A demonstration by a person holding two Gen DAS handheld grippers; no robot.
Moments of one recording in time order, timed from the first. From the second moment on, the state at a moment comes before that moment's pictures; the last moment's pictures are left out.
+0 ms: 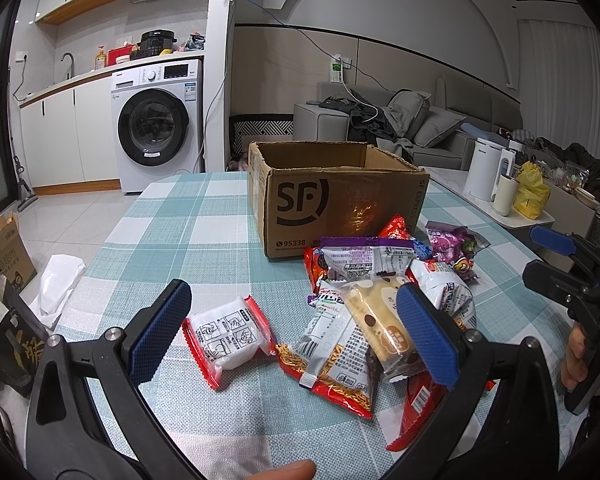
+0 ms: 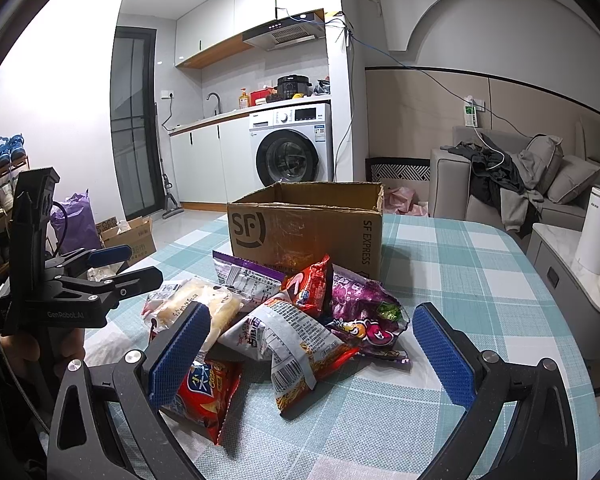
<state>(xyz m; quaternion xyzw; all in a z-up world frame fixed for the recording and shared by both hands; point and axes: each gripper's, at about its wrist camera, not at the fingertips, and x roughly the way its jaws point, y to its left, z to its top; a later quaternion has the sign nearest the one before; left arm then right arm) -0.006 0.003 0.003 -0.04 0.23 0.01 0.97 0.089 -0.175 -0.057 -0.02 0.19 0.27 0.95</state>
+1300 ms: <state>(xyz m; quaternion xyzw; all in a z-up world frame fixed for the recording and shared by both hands) 0.023 0.034 -0.007 -0.04 0.32 0.04 0.95 0.133 -0.155 -0.076 -0.06 0.32 0.27 0.91</state>
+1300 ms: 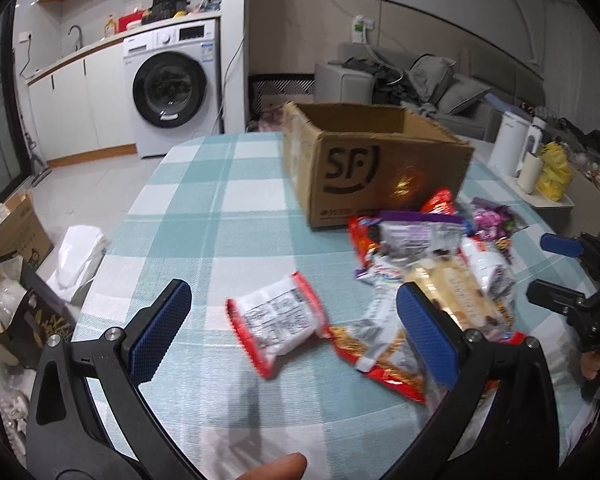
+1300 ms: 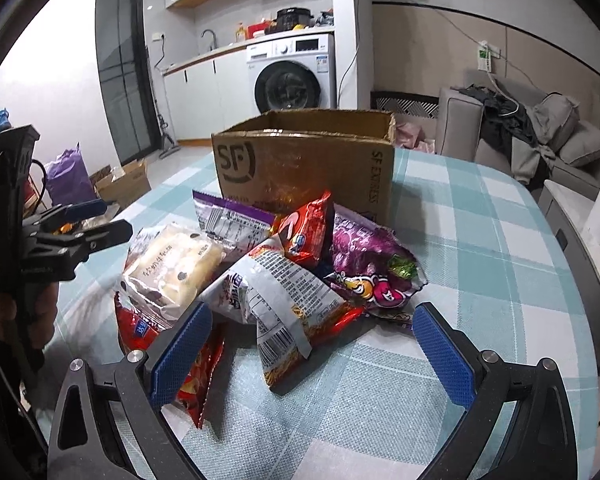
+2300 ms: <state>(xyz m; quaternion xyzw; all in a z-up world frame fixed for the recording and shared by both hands) 0.084 0.077 -0.061 -0.11 0.44 0.04 0.89 0.170 -0.121 -0.094 -0.10 0.37 0.33 0.86</state>
